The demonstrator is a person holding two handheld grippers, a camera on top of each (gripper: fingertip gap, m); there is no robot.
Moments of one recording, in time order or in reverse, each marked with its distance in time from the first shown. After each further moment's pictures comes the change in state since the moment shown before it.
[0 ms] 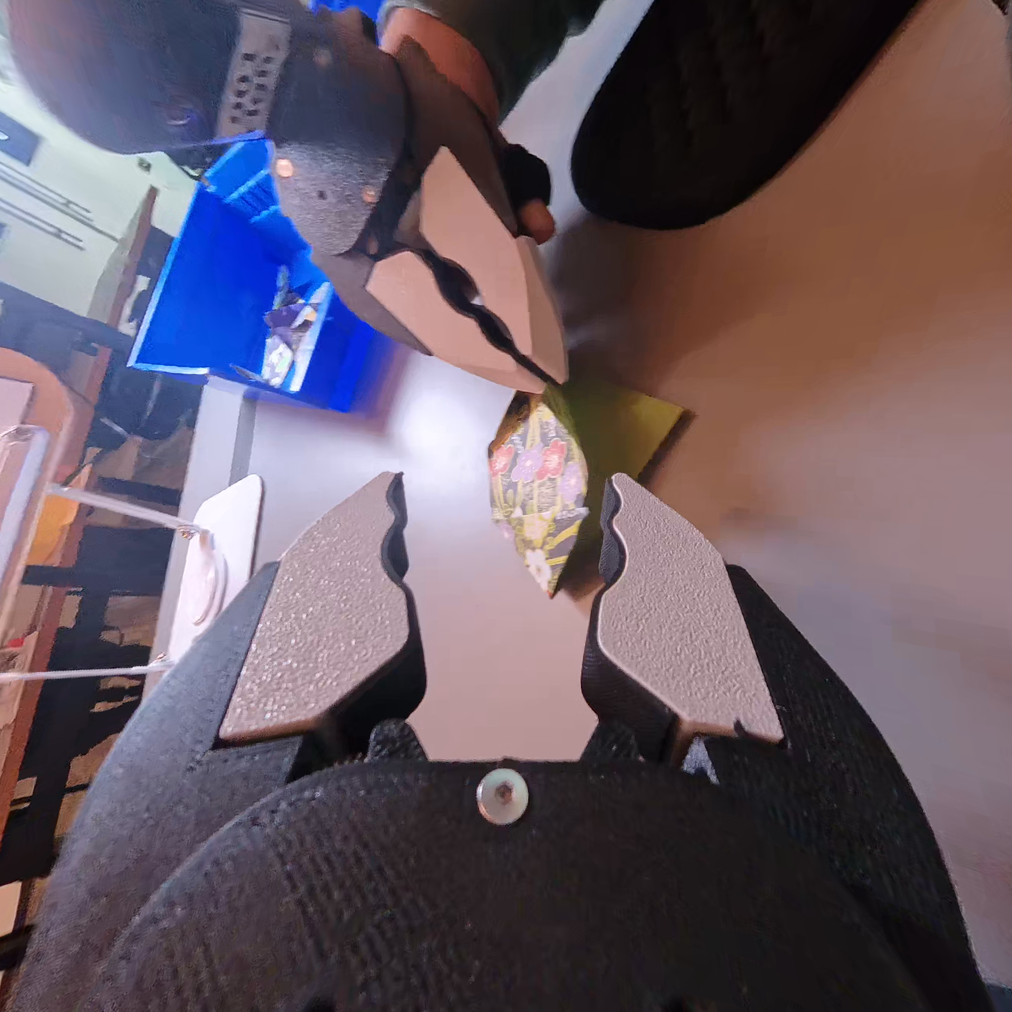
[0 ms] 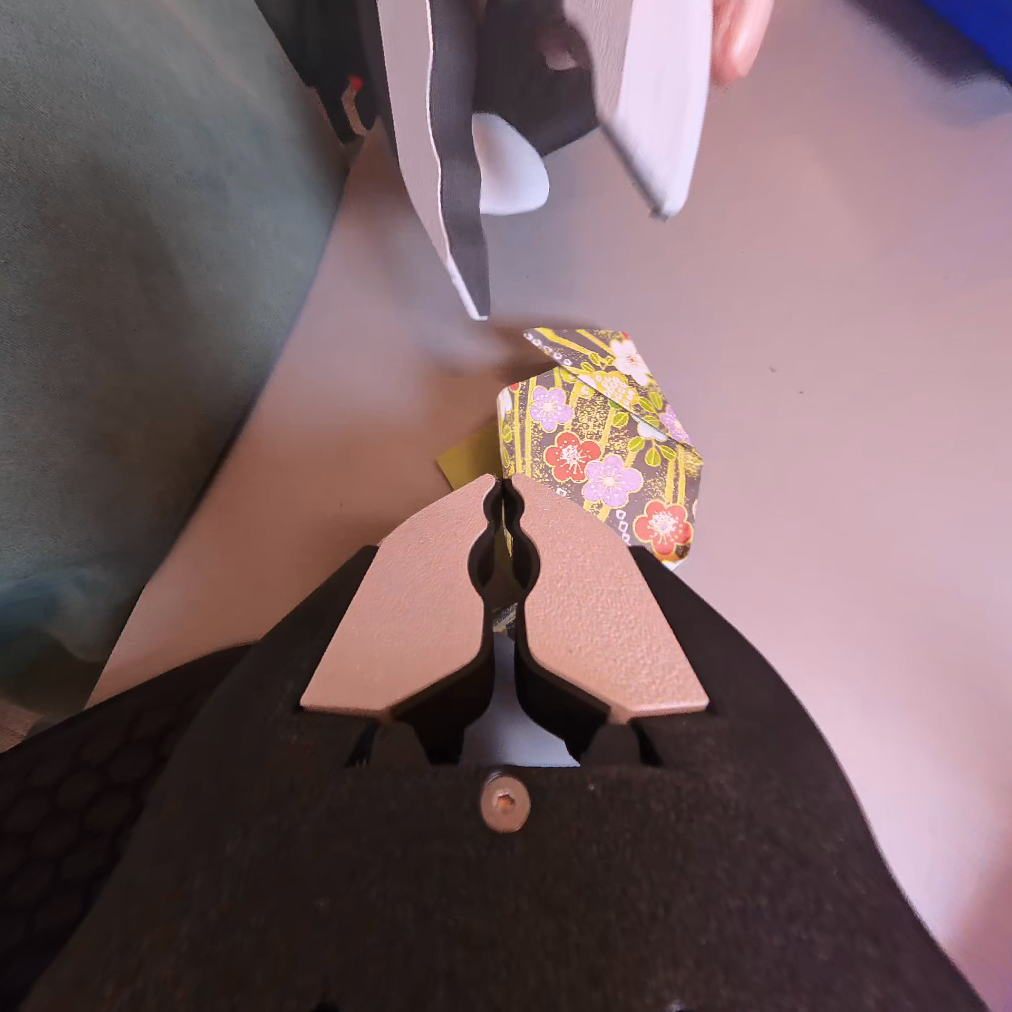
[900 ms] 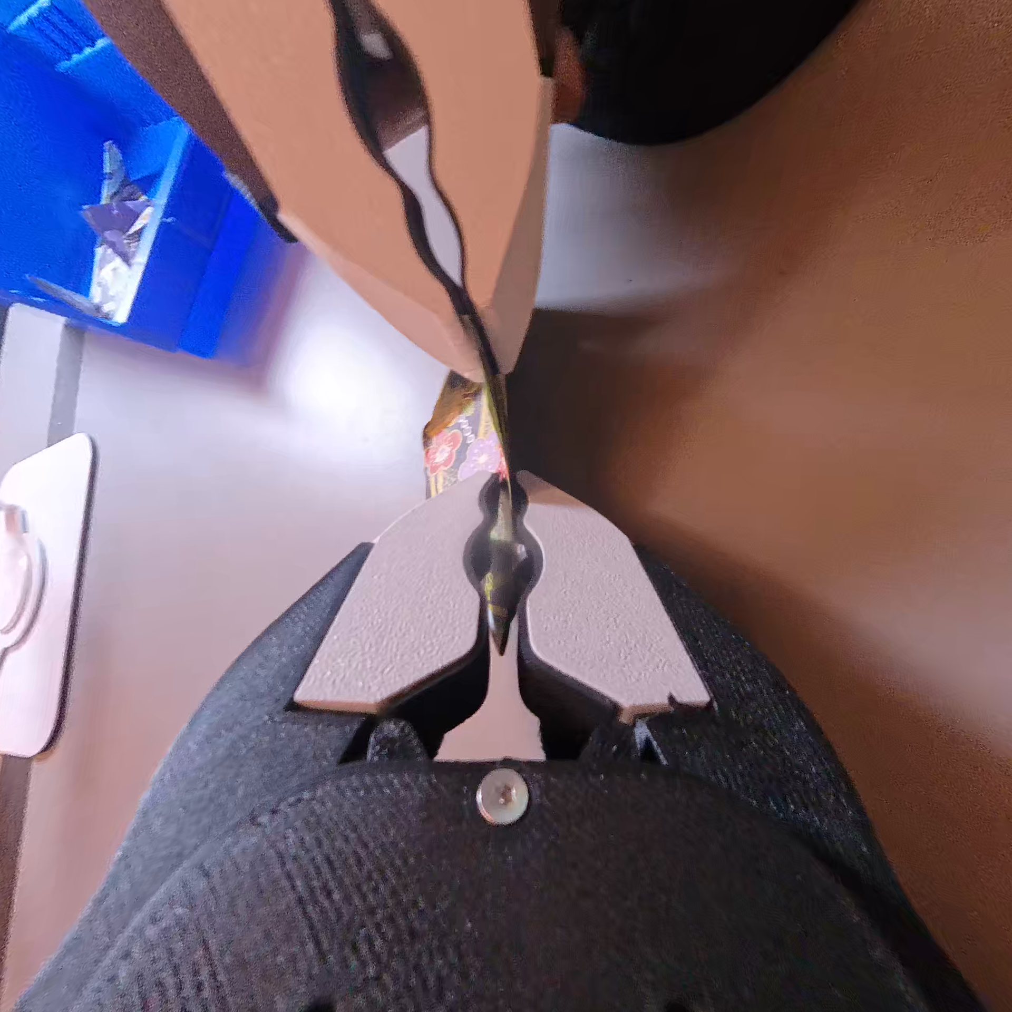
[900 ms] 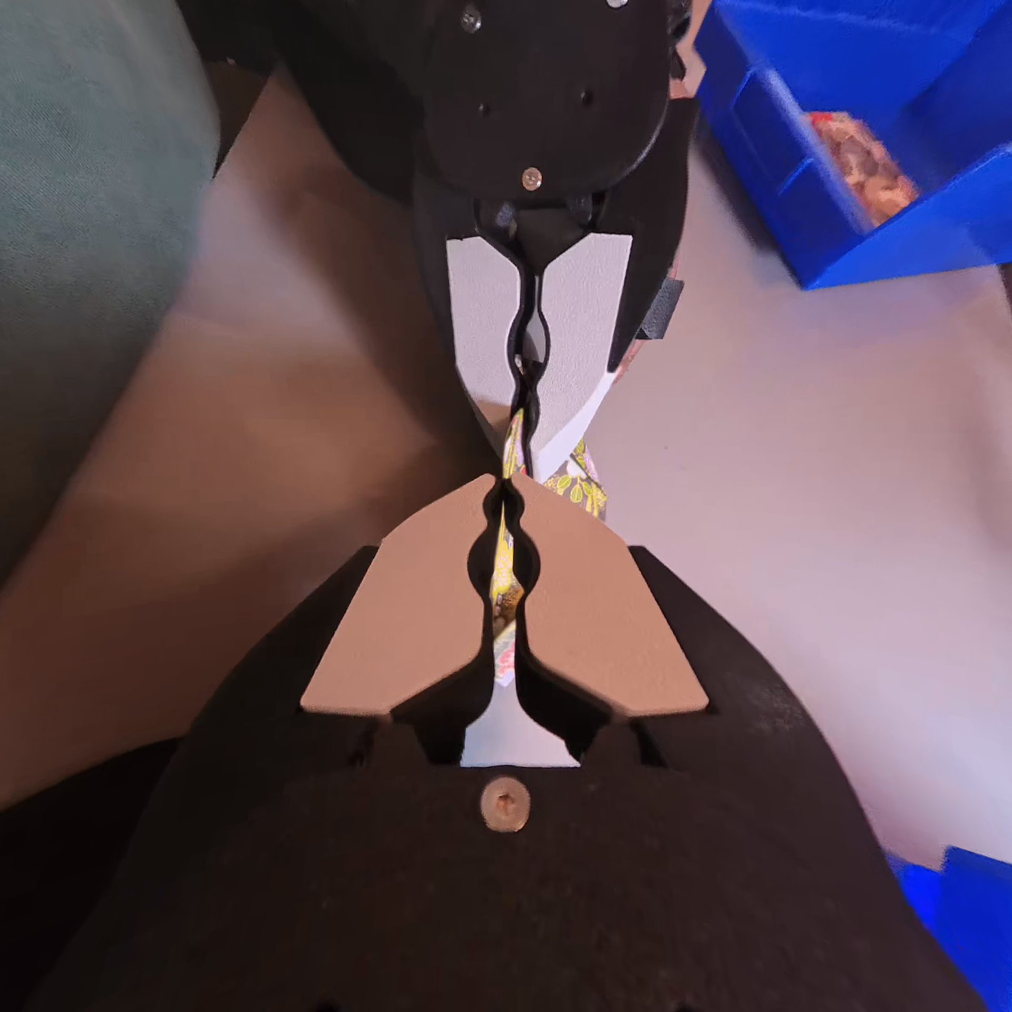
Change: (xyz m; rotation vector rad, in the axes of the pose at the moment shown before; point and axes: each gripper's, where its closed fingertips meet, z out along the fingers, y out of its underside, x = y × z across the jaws) left arm 0.028 0.025 0.038 -0.089 0.153 -0.119; right arm 0.000 -0.024 0.005 -0.030 0.329 -0.245
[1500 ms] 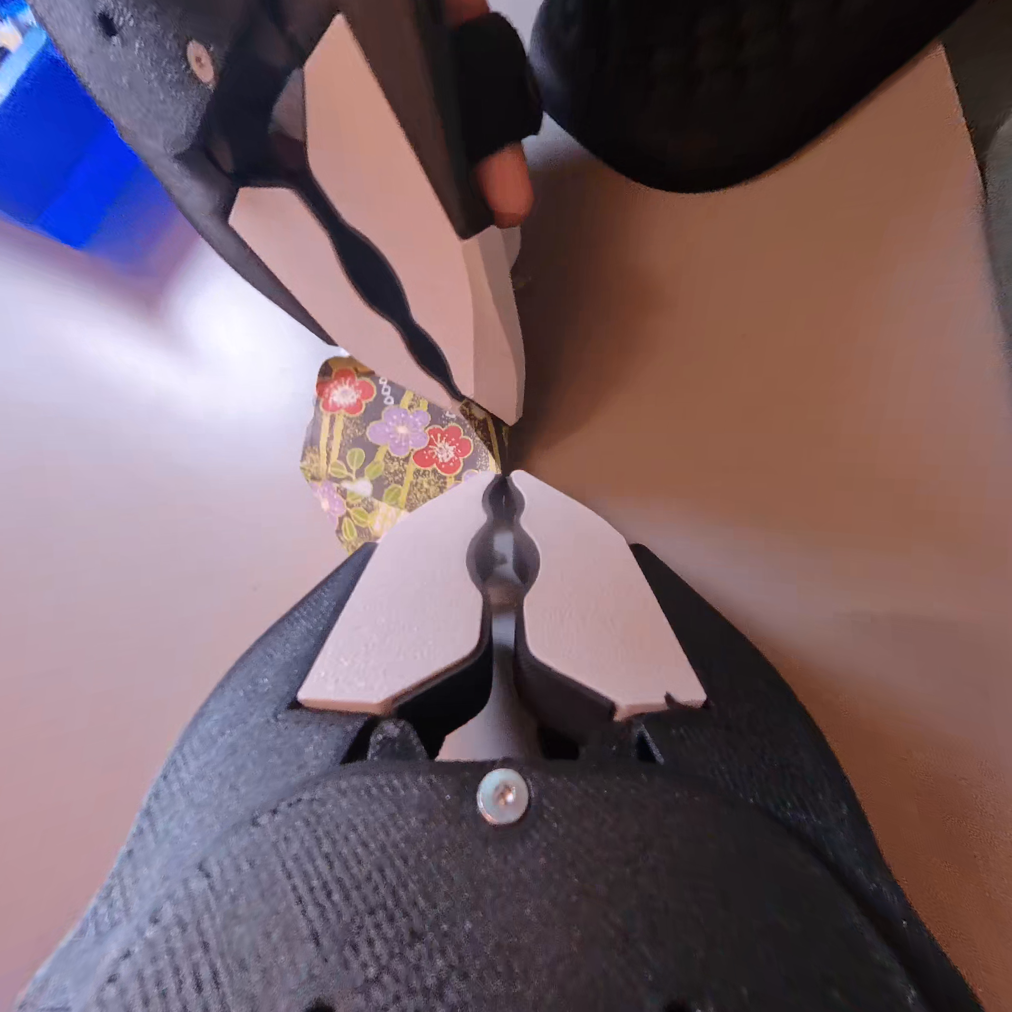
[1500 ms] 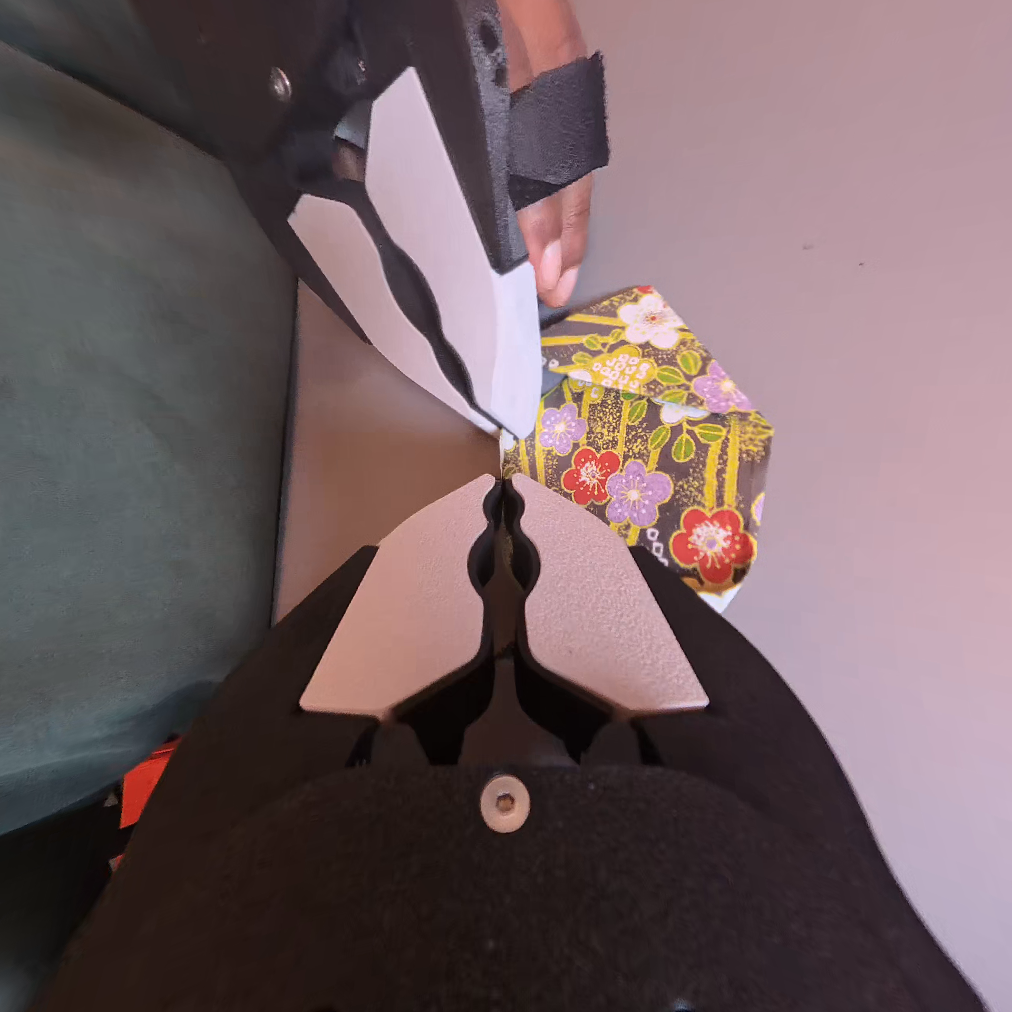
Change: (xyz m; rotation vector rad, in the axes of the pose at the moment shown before) left arm 0.012 0.003 0.002 0.001 0.148 -0.287; right arm -0.004 0.028 0.023 -0.144 -0.454 0.661
